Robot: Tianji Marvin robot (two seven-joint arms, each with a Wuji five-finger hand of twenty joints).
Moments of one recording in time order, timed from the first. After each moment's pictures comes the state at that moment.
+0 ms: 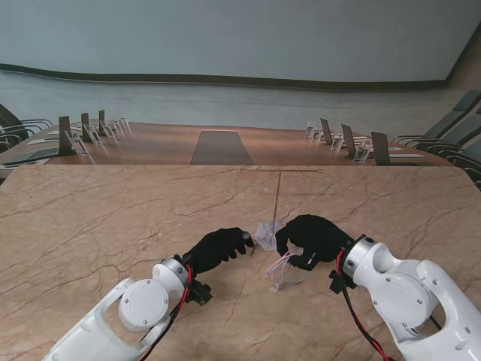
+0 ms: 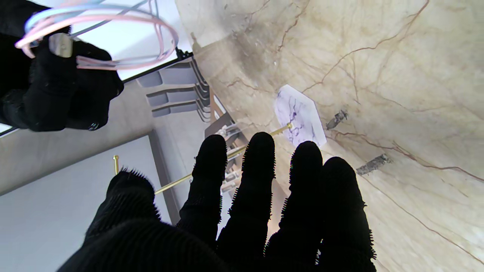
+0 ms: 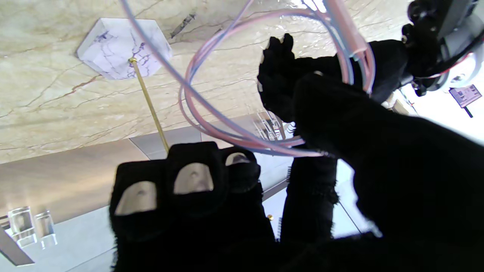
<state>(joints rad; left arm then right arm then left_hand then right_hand) 1.51 -1.15 -0.98 -1.62 0.11 -0.01 -0.05 -1.72 -1.03 1.40 -1.95 -0.63 -0.22 0.38 0.83 0.12 -0.02 -0.06 0.55 0.13 0.67 0.60 0.71 0.27 0.57 0.84 0.45 0.44 0.84 0.91 0.17 0.35 1.25 0.81 0.53 -1.05 1.40 -0.06 0.97 -0.31 1.09 0.46 0.92 0.20 1.40 1.13 1.04 0.13 1.52 1.02 0.90 0.20 1.82 0.80</state>
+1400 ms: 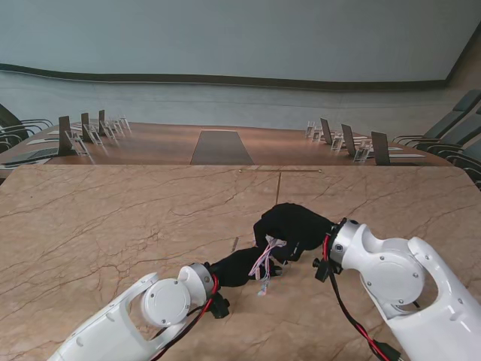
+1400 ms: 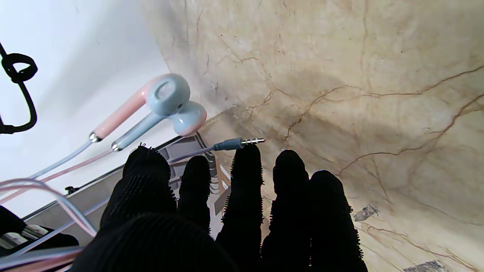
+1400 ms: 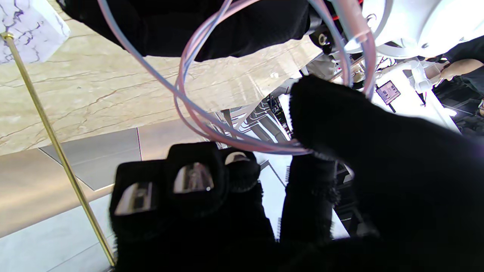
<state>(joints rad) 1.37 -1.14 -0.78 -1.56 0.14 -0.01 -0.18 -1.58 -1.01 1.31 -1.93 -0.43 -0.27 0.47 0.97 -0.01 -0.02 -0.06 0.32 -0.01 0.62 0.56 0.57 0.16 0.70 1.00 0.42 0.29 1.04 1.16 0.13 0.18 1.32 1.08 0.53 -1.08 1.45 -0.06 0.98 -0.30 1.08 0.56 0.92 0.20 1.40 1.09 1.04 0.13 1.52 1.01 0.90 0.20 1.82 0.80</state>
